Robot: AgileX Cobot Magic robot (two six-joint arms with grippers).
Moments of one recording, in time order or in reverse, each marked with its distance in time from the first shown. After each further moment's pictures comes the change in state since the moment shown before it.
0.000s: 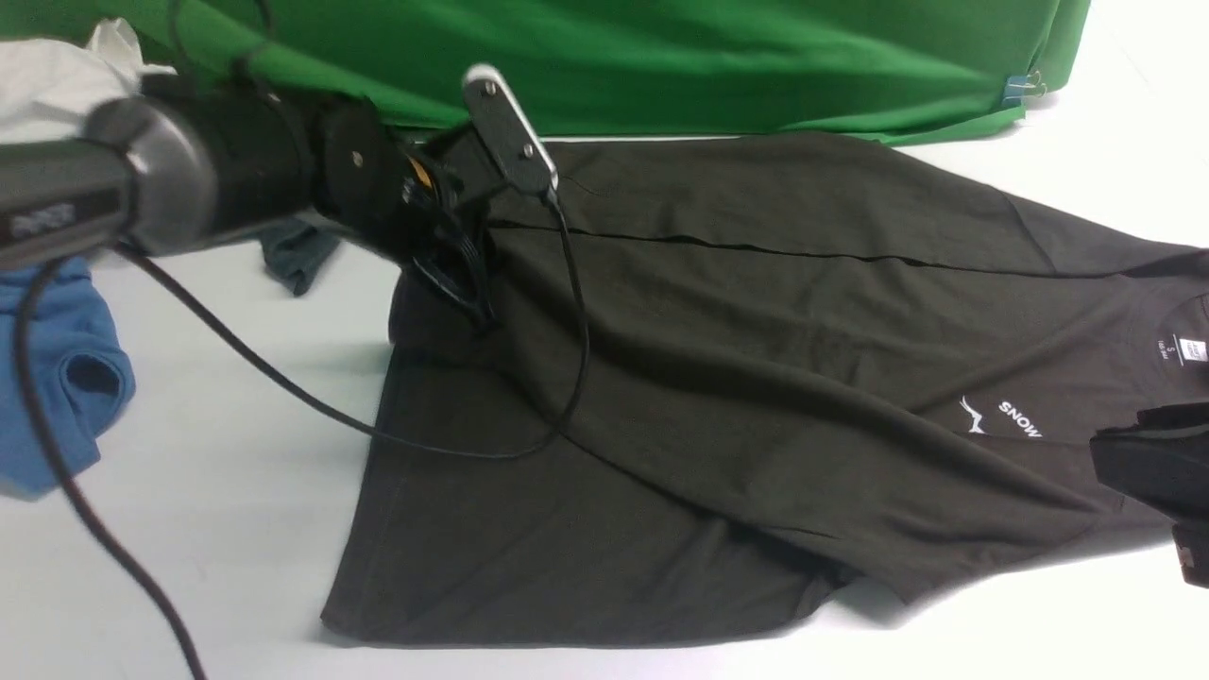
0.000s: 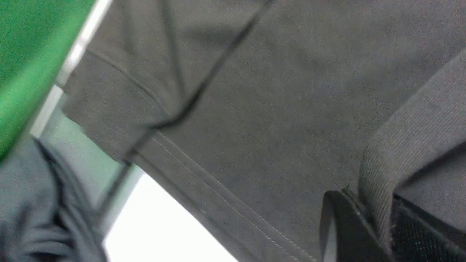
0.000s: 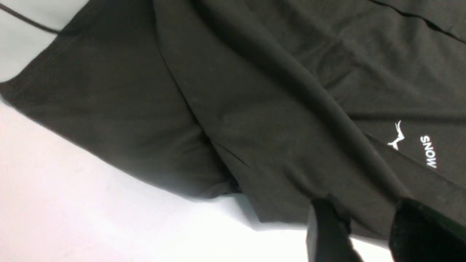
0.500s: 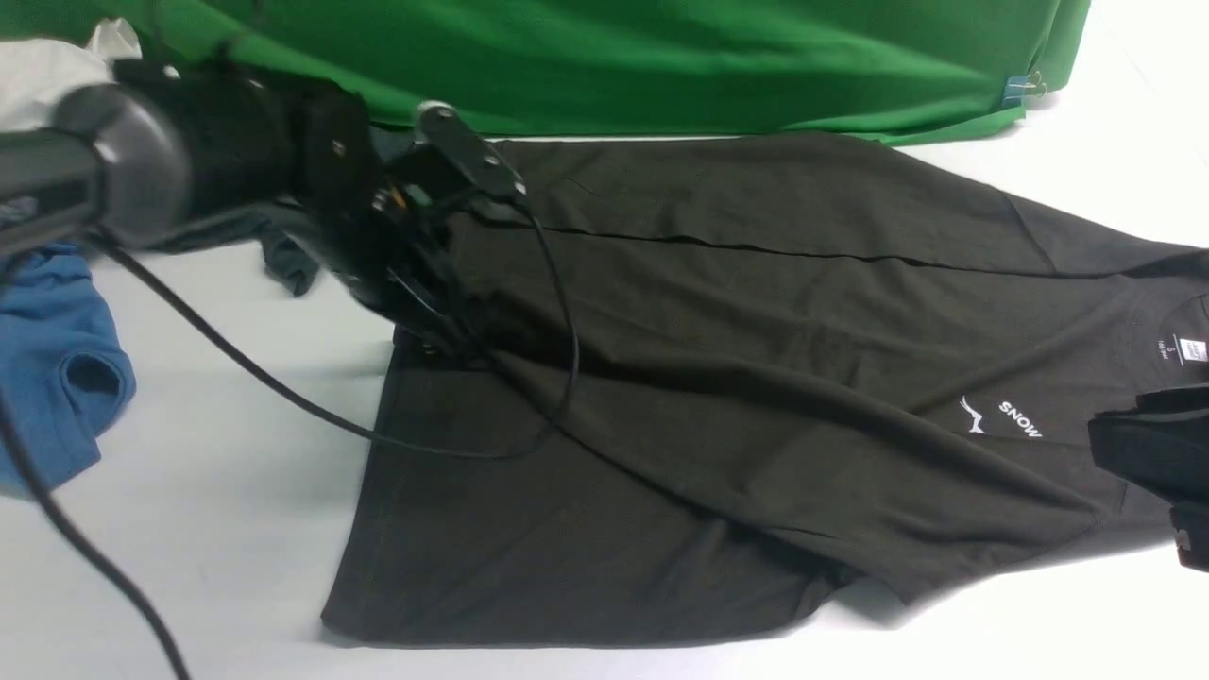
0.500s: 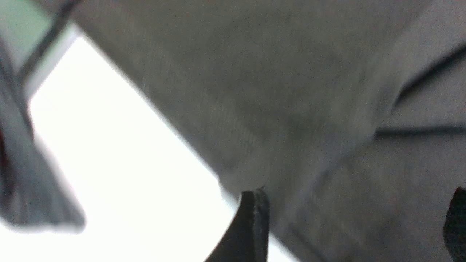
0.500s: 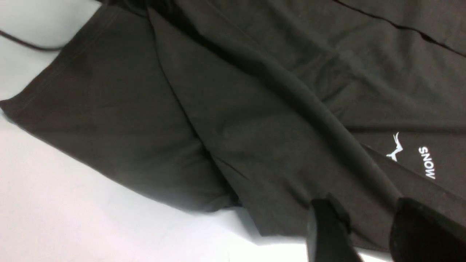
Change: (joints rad) right arm 0.000 0.000 0.000 0.000 -0.031 0.006; left arm 0.038 -0.084 -0.001 0.053 0.299 -0.318
